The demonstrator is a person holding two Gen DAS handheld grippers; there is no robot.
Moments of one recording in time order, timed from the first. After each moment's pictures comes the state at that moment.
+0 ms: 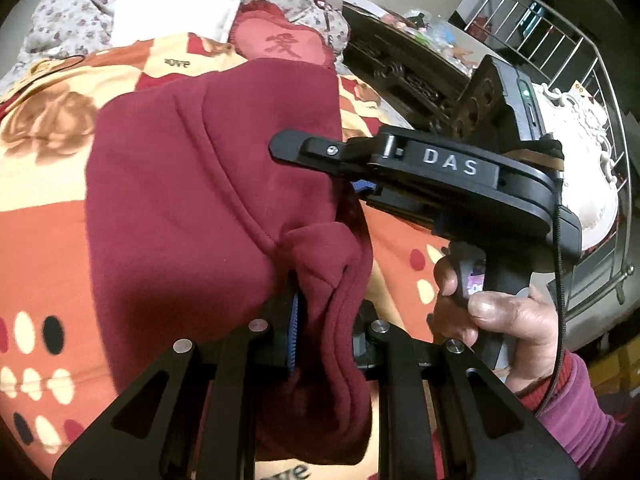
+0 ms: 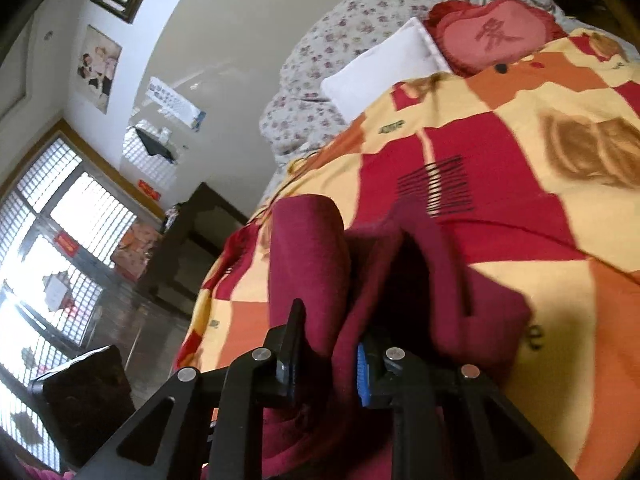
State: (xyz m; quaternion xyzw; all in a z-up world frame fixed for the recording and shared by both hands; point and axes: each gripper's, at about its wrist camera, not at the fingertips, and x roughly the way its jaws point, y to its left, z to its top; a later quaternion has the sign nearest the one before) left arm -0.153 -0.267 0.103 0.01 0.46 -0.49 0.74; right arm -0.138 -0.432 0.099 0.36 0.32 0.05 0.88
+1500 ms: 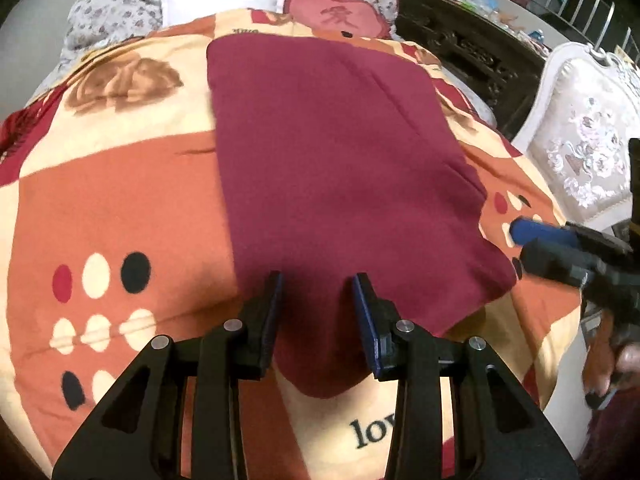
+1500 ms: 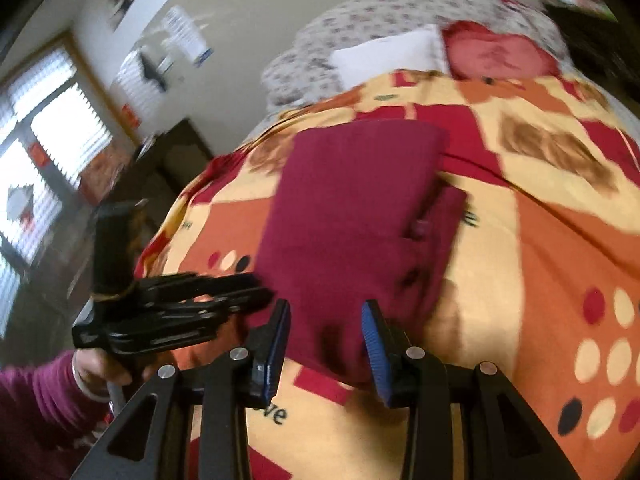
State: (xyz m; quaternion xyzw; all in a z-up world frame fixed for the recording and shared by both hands) left arm -0.149 -0.209 0.058 0.10 0.48 -0.40 0.78; right arm -0.235 -0.357 0.101 0.18 0.40 0.05 0.90
